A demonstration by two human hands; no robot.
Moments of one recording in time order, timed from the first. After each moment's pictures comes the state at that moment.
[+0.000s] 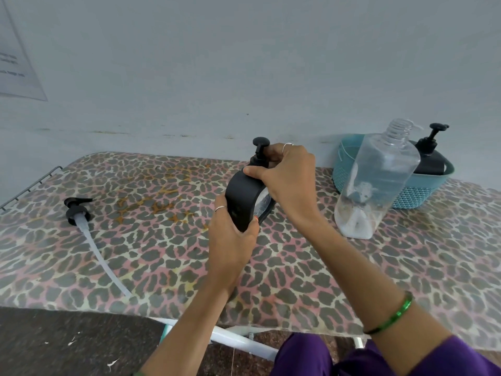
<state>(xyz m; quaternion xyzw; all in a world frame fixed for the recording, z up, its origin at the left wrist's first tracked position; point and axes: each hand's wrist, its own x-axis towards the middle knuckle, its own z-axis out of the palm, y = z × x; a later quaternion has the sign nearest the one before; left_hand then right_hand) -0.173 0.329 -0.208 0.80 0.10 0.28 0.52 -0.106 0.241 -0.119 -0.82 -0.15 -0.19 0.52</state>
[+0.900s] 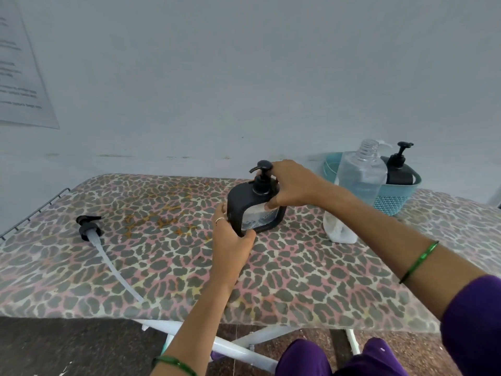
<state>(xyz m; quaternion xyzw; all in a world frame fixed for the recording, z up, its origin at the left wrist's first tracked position) -0.154 0.319 -0.191 0.77 0.12 0.19 0.60 -0.080 0.187 -0.072 -0.93 -0.33 -0.05 0.12</state>
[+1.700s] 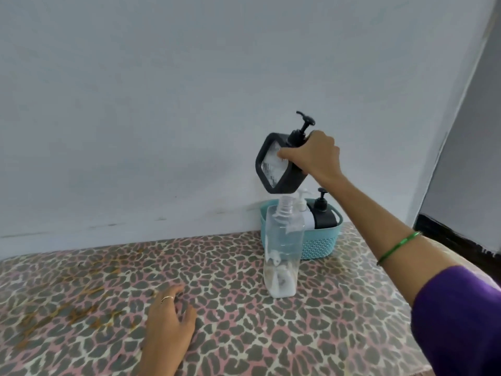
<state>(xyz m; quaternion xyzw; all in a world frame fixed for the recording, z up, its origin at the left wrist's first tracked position) -0.160 0.325 -0.206 0.90 0.12 0.16 0.38 -0.027 0.065 0.024 -0.88 0.04 -0.29 0.37</state>
